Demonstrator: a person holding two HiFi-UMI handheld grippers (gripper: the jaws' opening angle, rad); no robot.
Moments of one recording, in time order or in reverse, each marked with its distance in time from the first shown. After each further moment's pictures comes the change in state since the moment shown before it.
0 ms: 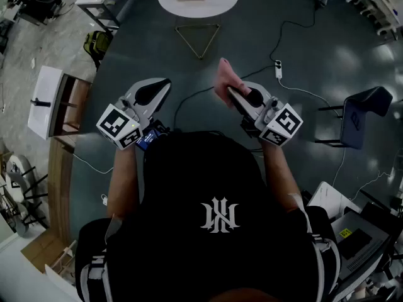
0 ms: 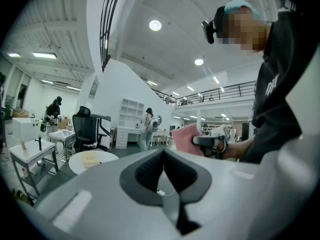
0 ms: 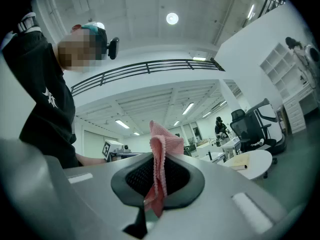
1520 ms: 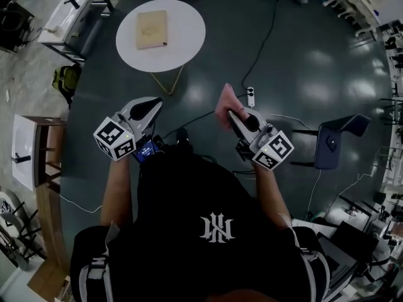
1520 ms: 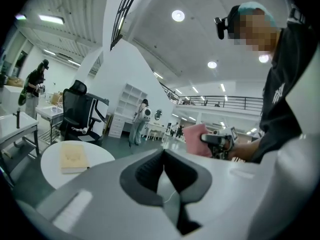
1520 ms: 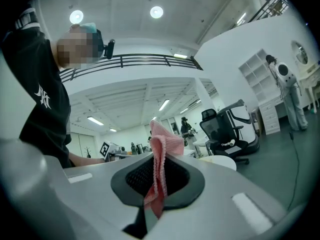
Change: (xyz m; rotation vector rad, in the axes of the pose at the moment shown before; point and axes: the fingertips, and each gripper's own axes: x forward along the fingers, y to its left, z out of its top) left arm 0.258 0.203 0.007 -0.194 0.063 -0.093; right arm 0.017 -0.302 0.066 0.045 0.084 -0.247
